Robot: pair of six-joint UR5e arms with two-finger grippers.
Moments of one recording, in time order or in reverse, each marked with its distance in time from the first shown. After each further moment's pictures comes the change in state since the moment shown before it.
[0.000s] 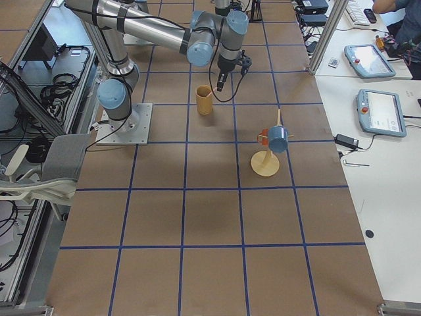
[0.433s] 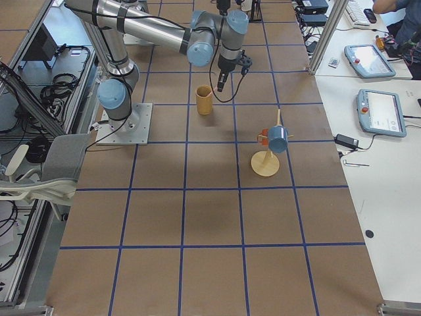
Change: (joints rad) left arm 0.112 0.121 -0.123 -0.038 -0.019 0.149; right arm 0.000 0.000 -0.002 -0.002 -0.004 0.001
